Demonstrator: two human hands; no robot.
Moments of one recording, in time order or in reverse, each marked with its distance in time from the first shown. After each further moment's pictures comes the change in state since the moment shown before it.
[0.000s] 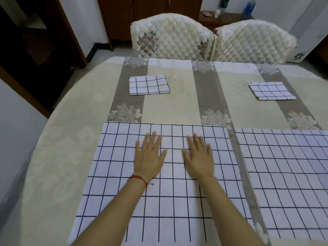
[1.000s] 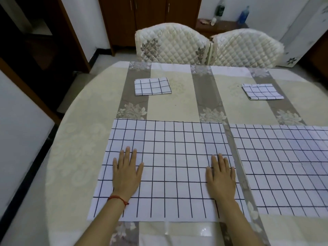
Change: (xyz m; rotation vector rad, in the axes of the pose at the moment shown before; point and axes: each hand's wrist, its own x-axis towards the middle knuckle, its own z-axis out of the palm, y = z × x) left_hand -0.097 -0.067 0.001 -0.165 0.060 -0.157; right_hand -0.105 0.039 -0.012 0.030 0.048 0.232
